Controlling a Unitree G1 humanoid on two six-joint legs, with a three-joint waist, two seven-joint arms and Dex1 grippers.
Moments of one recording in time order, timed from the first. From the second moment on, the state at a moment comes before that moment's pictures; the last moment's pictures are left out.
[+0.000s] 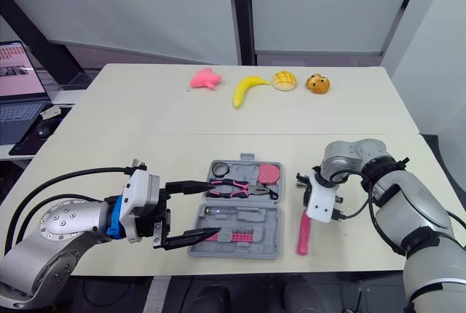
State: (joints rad) left arm 0.01 0.81 0.09 -0.59 -0.61 0.43 -1.01; right arm -1.09 -0.58 0.84 0.99 -0.72 -1.19 1.03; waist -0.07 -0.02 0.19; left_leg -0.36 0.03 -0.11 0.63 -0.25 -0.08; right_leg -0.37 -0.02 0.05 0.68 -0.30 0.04
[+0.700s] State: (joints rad) left arm 0.00 0.80 0.09 -0.56 -0.60 0.41 -1.02; right arm -1.00 -0.67 0.84 0.79 -0.49 -1.06 1.29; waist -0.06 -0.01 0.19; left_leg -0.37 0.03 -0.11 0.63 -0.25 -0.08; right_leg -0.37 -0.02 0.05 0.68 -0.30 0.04
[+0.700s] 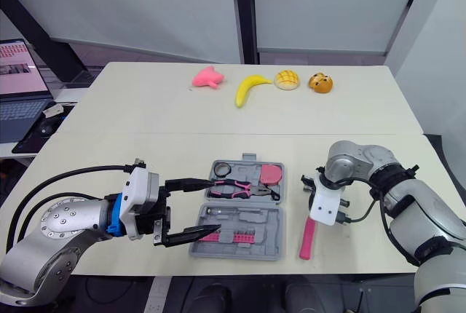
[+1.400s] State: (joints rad) left arm -0.04 0.80 0.06 -0.49 -0.58 0.36 -1.08; right arm -0.49 -1.05 0.43 -0.05 -0.06 -0.13 1.48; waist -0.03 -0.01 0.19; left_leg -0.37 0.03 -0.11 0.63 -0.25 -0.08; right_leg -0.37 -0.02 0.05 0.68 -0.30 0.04
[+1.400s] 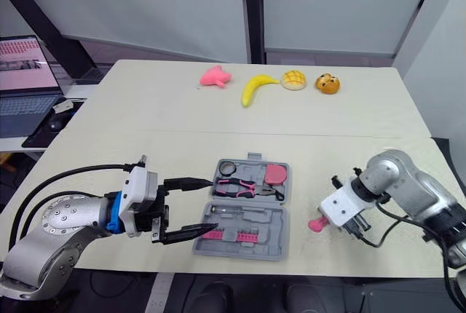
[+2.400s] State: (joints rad) left arm -0.11 0.76 -0.03 -0.42 -0.52 0.30 -1.15; right arm -0.17 -1.09 0.18 -0.25 -0.09 0.37 1.20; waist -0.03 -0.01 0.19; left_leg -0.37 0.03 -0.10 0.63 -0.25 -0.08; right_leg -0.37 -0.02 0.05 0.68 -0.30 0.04
